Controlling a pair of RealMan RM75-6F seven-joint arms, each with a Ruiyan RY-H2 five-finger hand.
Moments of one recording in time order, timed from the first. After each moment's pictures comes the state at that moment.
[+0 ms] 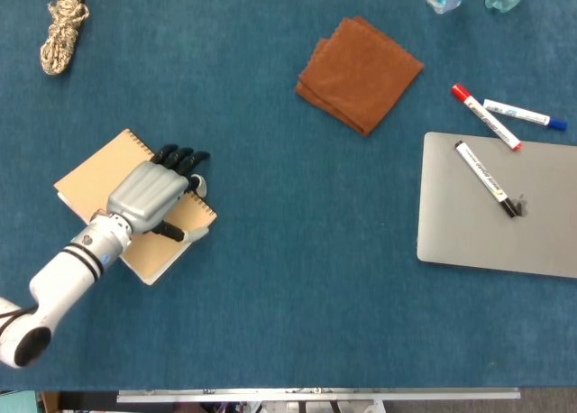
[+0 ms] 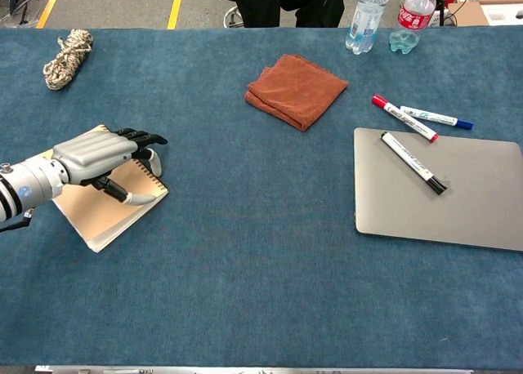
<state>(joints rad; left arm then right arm) -0.62 -1.42 0.04 -1.45 1.39 0.81 0.11 0.00 -1.10 0.08 -1.57 -1.50 1.58 -0.02</state>
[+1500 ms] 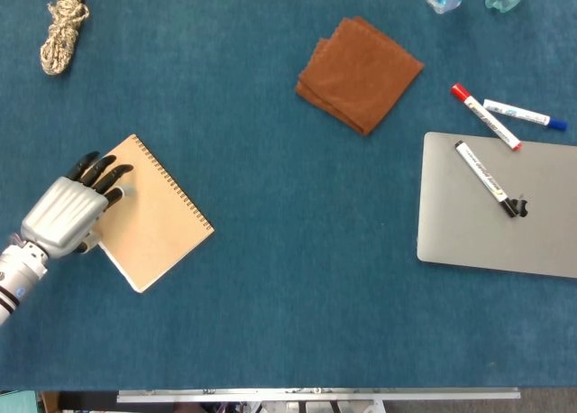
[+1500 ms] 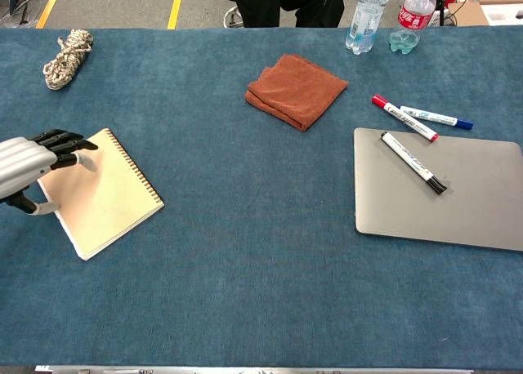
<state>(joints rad) -0.44 -1.38 0.18 -1.14 1.68 1.14 -0.13 0.04 -1.10 0.08 -1.61 -1.53 1.56 -0.06</state>
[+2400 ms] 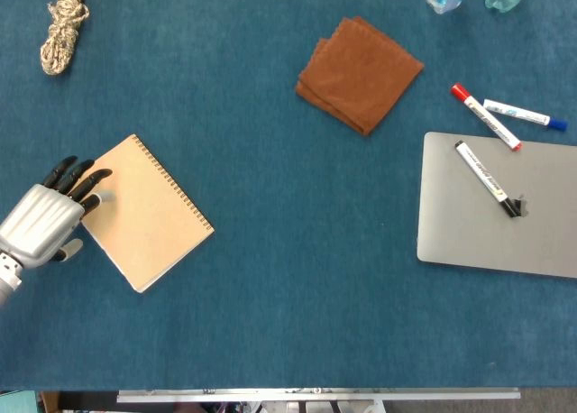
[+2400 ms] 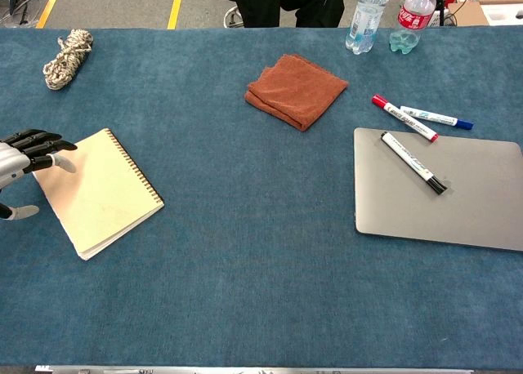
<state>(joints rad) -0.38 -1.37 0.21 -1.06 1.74 1.25 -0.19 0.05 -1.10 0.08 -1.63 -1.55 1.56 -0.08</state>
